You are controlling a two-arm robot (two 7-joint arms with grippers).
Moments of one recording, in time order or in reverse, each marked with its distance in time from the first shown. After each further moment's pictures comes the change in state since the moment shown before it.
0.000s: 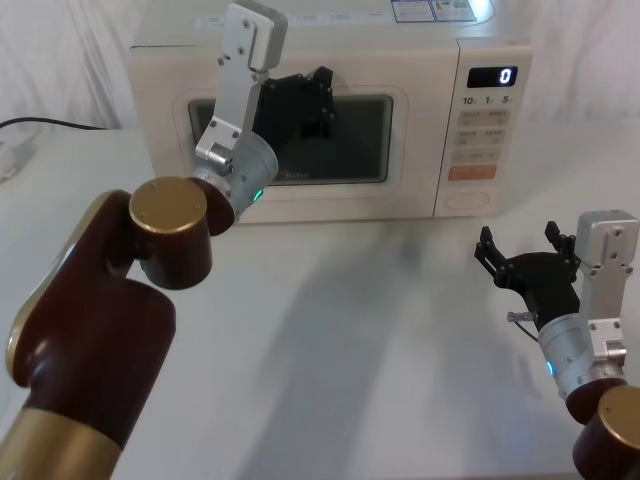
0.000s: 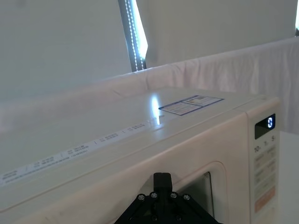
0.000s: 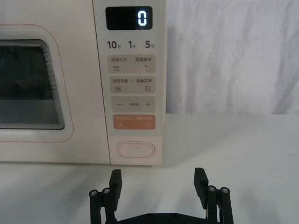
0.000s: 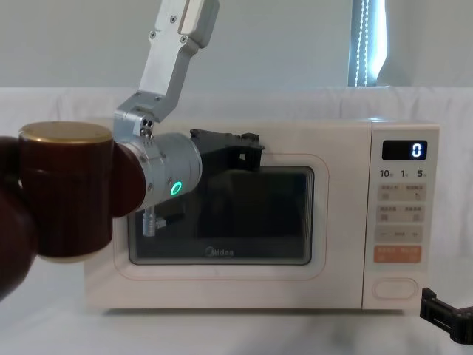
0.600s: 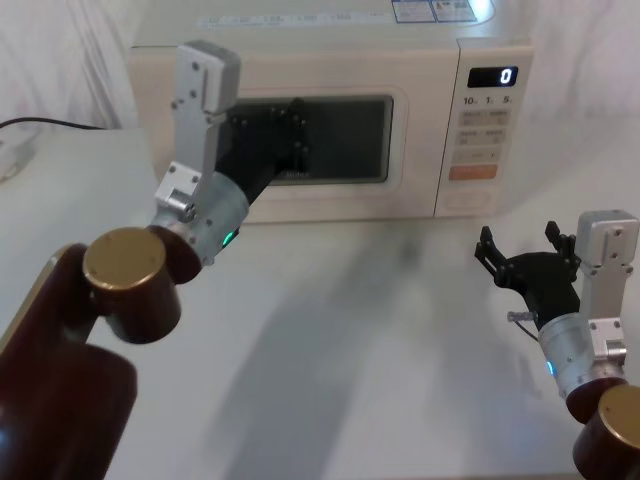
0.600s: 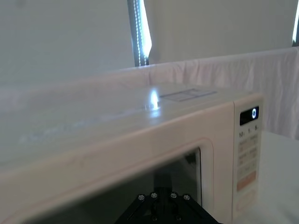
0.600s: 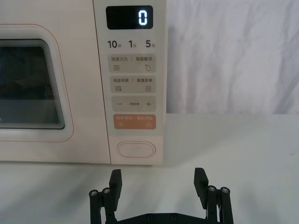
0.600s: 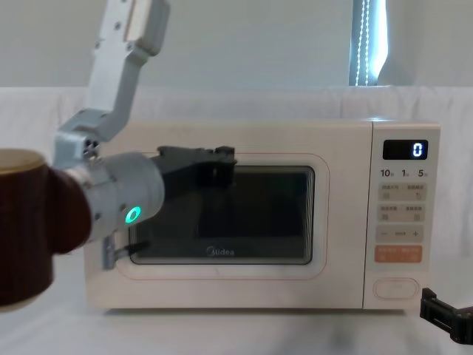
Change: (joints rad) left arm 0.183 0.069 -0.045 -0.219 -0.071 0.037 -0.009; right arm 0.000 0.000 0.000 0.000 0.000 0.000 0.000
